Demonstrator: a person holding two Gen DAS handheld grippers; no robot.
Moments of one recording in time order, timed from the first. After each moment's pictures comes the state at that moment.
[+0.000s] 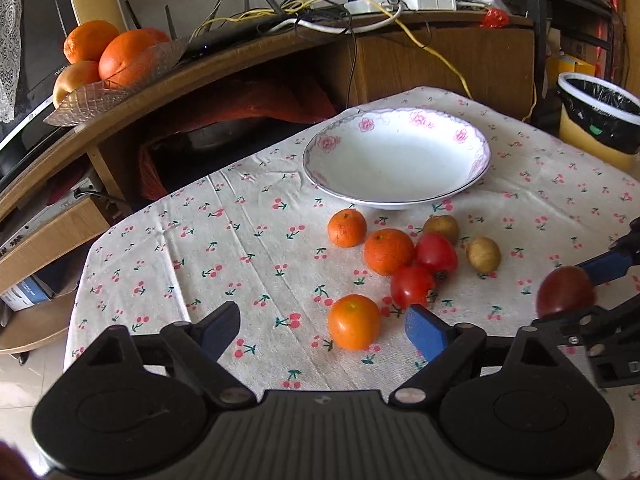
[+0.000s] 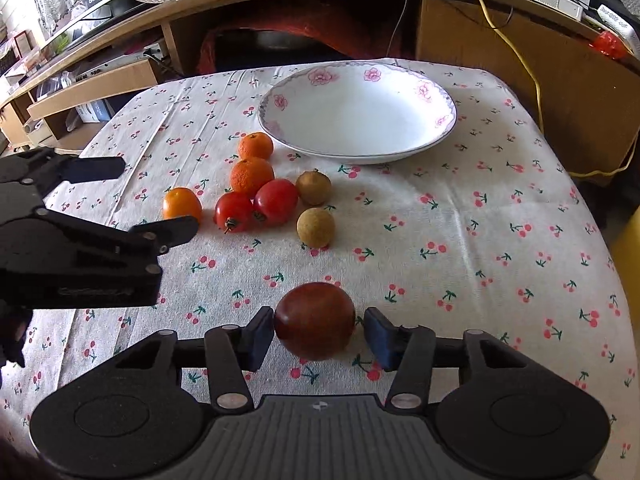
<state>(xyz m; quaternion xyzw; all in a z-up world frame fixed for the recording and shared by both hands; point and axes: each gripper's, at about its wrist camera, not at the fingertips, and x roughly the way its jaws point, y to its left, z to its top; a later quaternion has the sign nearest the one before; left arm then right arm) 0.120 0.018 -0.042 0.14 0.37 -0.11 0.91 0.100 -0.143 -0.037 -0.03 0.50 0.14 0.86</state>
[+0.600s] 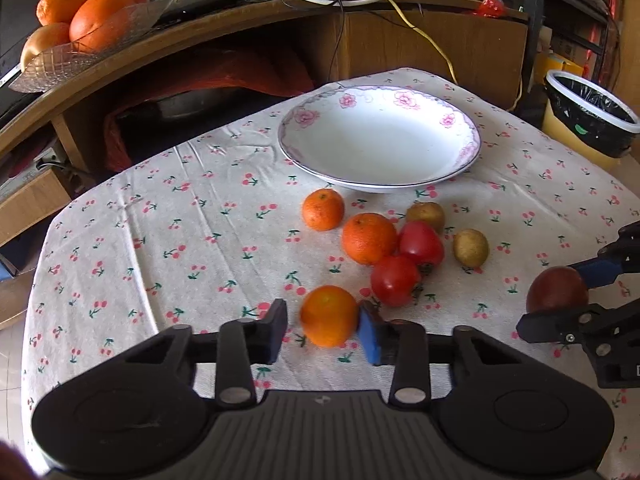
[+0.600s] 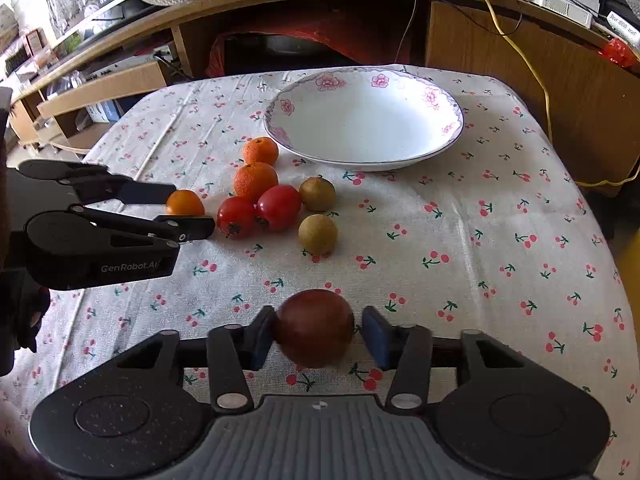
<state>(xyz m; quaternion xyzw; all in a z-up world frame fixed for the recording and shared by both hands) 0.134 0.019 -0.050 0.11 0.42 -0.15 0.89 0.104 -0.149 -0.038 -0.03 0.49 0.16 0.86</state>
